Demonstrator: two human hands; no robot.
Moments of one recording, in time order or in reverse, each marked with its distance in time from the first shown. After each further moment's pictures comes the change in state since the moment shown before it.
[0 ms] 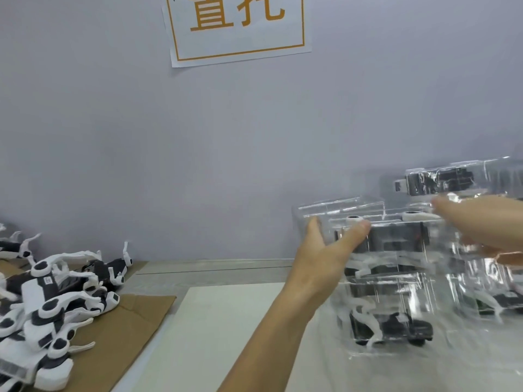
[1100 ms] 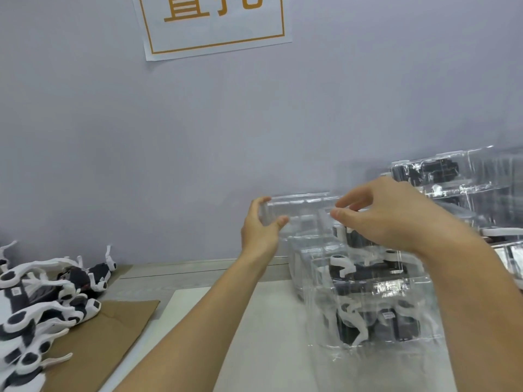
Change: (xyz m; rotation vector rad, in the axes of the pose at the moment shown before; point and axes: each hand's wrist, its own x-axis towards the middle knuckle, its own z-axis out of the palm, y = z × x) left_hand 0.091 -0.046 -0.052 0.053 0.438 0.096; right_hand -0.013 -0.044 0.040 -0.017 0.031 -0.428
